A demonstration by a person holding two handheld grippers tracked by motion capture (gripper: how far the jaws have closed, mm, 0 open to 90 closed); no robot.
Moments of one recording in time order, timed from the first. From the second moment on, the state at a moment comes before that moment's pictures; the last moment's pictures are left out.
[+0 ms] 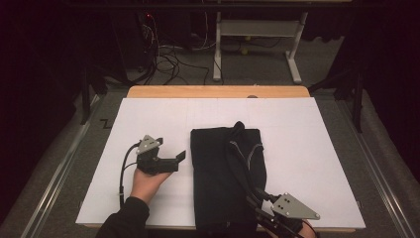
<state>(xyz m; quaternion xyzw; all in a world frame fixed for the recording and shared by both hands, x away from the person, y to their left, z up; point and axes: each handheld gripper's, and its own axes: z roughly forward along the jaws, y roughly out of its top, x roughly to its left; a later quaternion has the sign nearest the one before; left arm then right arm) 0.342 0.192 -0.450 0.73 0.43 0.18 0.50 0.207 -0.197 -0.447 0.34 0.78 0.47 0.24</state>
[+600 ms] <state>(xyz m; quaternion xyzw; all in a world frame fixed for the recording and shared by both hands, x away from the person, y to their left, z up) 0.309 0.234 -0.462 0.72 0.42 0.18 0.53 0.237 -0.163 -0.424 0.34 0.78 0.47 0.24</state>
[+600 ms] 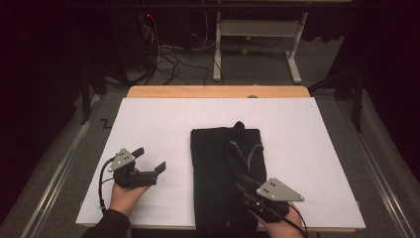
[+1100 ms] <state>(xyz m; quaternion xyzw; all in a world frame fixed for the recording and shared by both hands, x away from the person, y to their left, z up) 0.307 0.244 -0.466 0.71 0.43 0.19 0.53 0.298 -0.109 -0.415 0.34 0.83 0.38 0.23</state>
